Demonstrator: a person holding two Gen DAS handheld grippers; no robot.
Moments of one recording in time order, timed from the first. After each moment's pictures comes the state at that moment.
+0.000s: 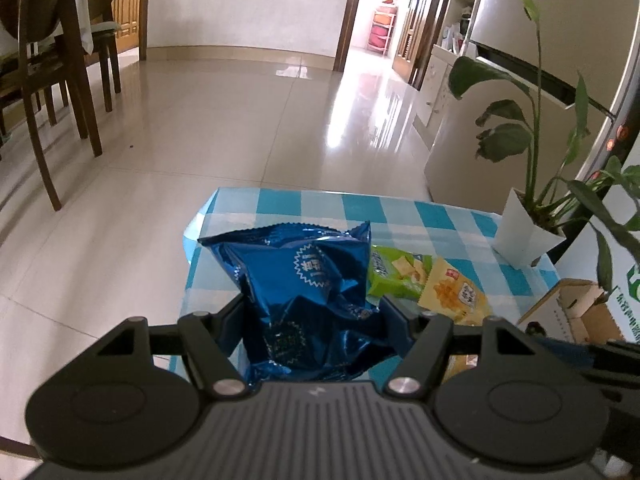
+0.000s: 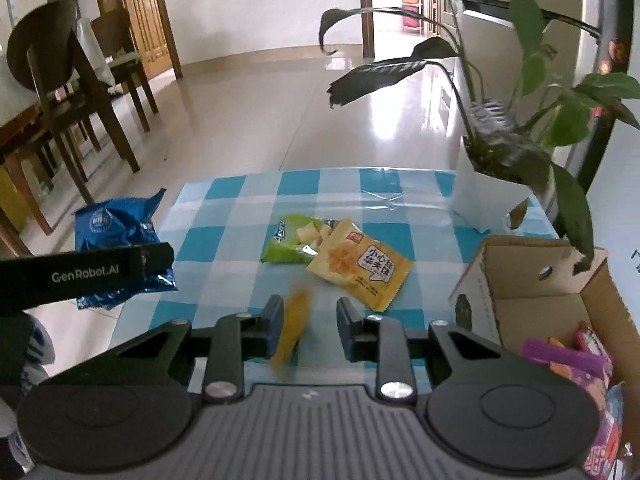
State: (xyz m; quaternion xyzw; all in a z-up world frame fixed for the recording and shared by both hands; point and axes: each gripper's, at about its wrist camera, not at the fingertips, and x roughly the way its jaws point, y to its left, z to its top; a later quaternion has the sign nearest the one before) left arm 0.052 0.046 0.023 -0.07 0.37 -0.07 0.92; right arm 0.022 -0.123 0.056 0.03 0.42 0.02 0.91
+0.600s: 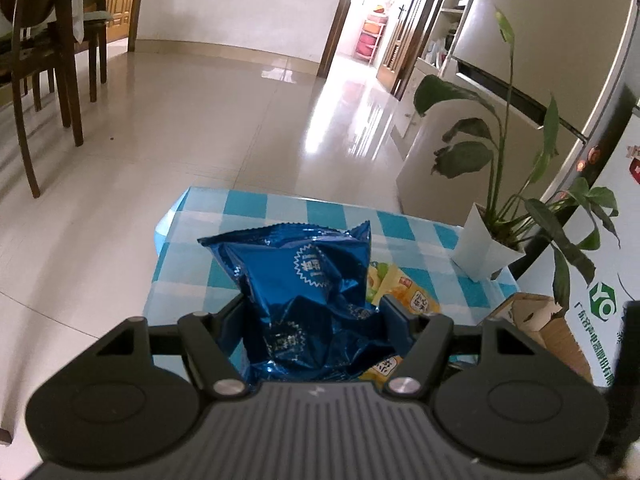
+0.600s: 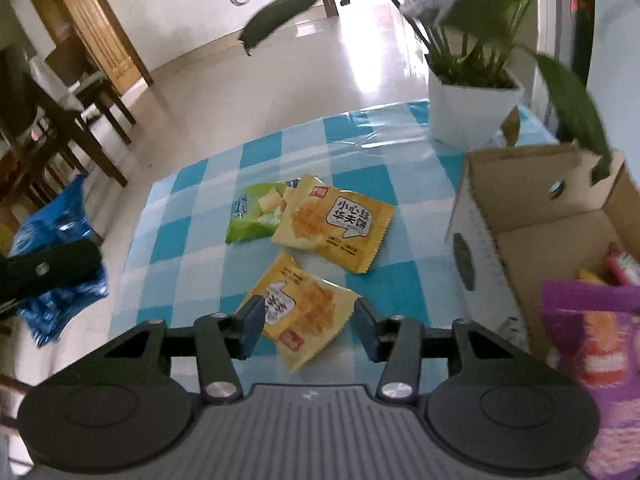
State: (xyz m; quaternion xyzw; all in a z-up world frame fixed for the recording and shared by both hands) left arm 0.039 0.036 0.037 -0.11 0.37 -0.10 0.92; right arm 0.042 -0.163 0.012 0.14 0.46 0.00 0.88
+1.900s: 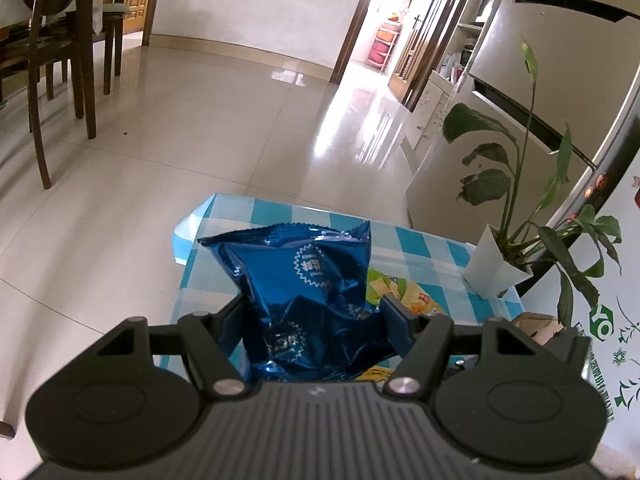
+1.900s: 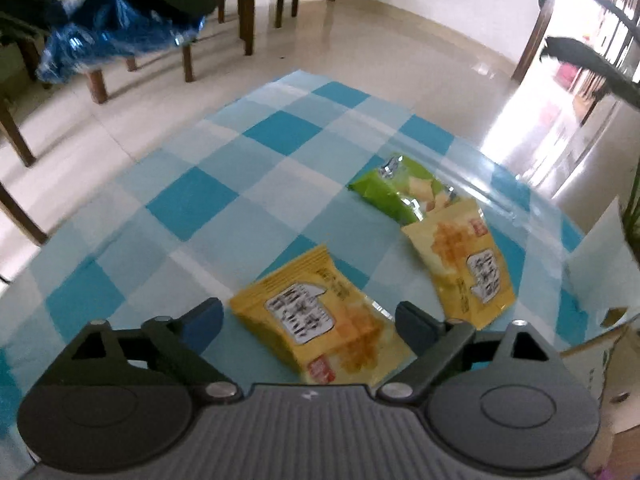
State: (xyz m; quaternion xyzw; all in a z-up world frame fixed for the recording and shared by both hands) left arm 0.042 0.068 0.045 -0.13 0.36 -0.08 0.92; right arm 0.056 -0.080 -0.026 -0.19 0.46 0.19 0.85
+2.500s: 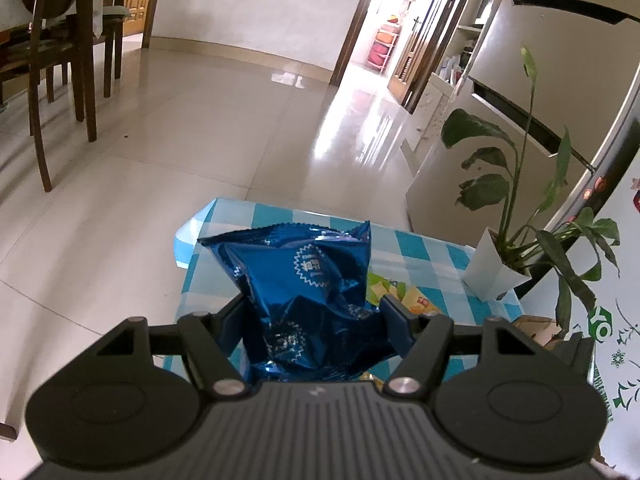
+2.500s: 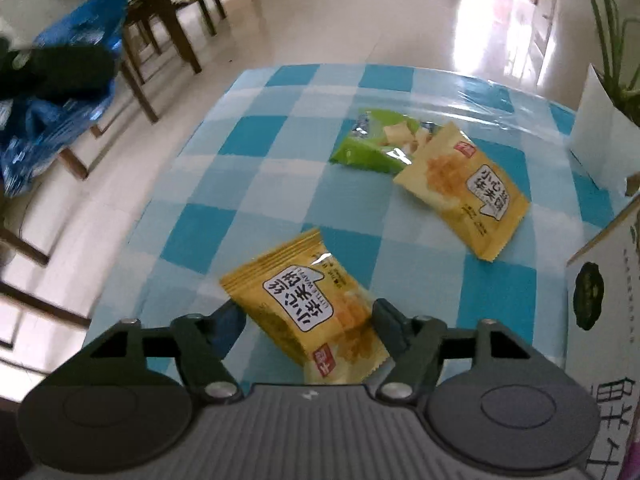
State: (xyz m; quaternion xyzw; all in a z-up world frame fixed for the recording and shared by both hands) left arm 0.041 0.070 0.048 -0.13 0.36 -0.09 0.92; right arm 0.062 -0.094 -0.015 -0.01 0.53 0.14 0.84
